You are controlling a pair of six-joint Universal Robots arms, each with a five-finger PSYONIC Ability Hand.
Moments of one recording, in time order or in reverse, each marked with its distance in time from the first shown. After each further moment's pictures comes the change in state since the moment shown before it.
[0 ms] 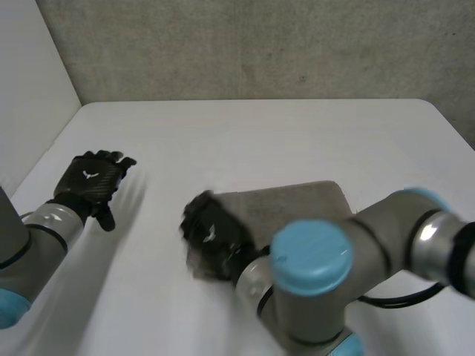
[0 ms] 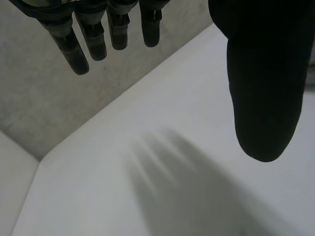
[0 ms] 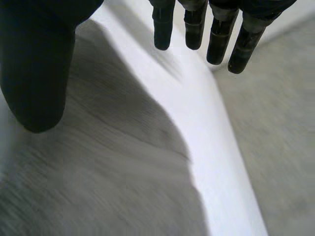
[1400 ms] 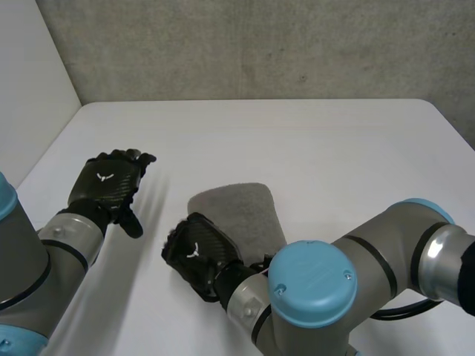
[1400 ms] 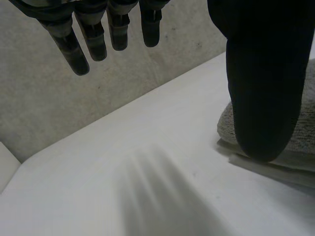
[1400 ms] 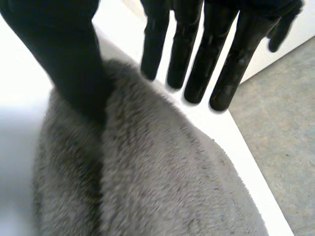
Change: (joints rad) left arm -0.217 0.130 -0.009 -0.099 -0.221 -0.229; right arm 0.057 -0.032 0.066 -0.044 -0.087 0.124; left_hand 0.000 0.007 0.006 0.007 -0.003; right_hand 0.544 0.683 0.705 0.685 0.687
